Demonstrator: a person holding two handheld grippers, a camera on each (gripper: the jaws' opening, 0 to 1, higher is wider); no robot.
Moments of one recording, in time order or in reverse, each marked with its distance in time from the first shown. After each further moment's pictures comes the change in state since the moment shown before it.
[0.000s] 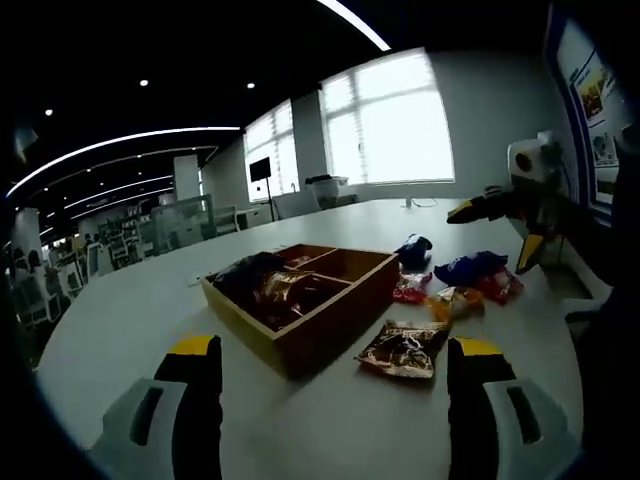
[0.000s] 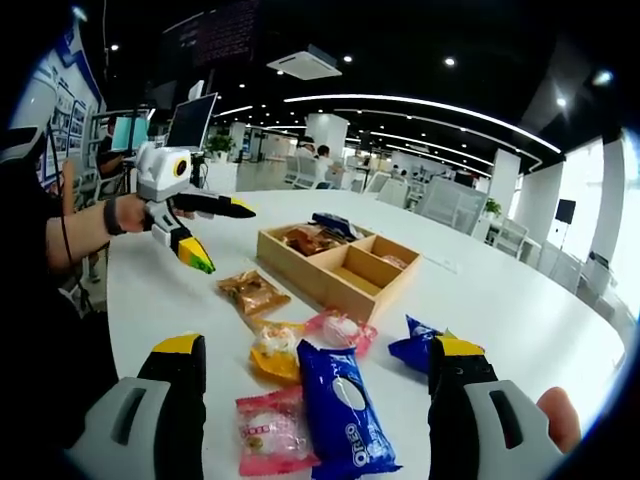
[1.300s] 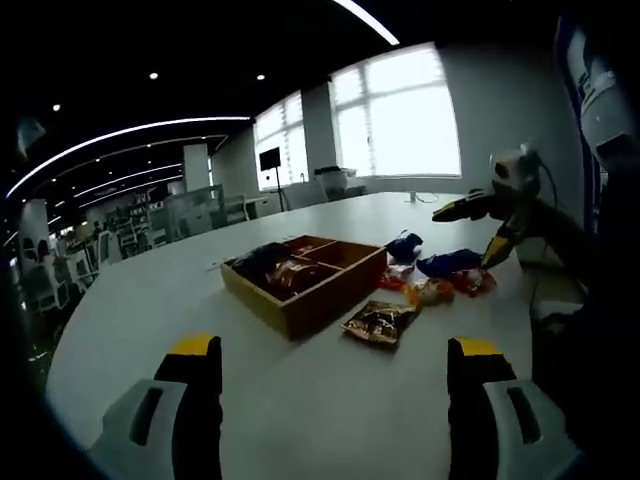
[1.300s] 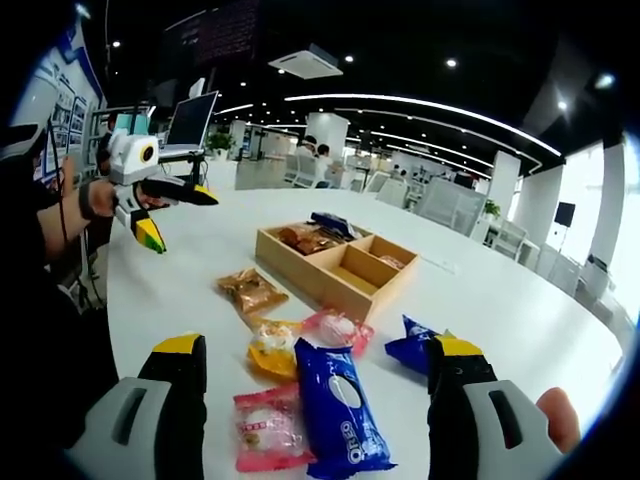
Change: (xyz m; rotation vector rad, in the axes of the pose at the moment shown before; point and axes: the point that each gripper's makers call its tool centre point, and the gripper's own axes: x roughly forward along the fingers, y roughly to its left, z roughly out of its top) left arm -0.063 -0.012 0.002 -0.044 0.044 0.043; right arm -0.003 -0.002 0.000 -0.013 0.005 -0.005
